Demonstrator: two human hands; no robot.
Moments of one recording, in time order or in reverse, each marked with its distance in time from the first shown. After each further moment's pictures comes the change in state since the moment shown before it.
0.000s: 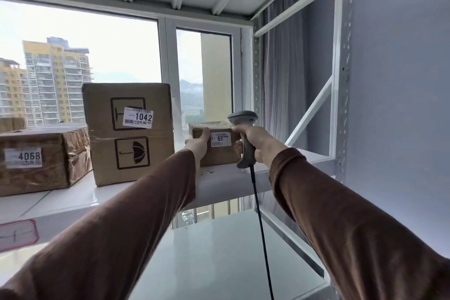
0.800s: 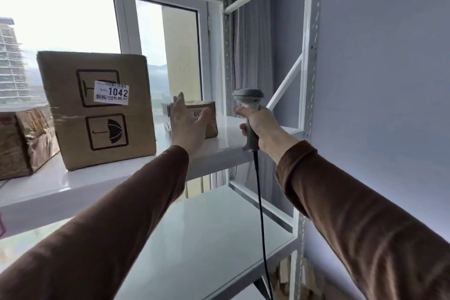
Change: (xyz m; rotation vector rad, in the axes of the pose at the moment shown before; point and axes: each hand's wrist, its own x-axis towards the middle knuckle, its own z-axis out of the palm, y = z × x) left_hand -0.132 0.014 0.000 -0.032 0.048 0.637; right_hand -0.055 0.015 -0.024 -0.007 0.252 -0.221
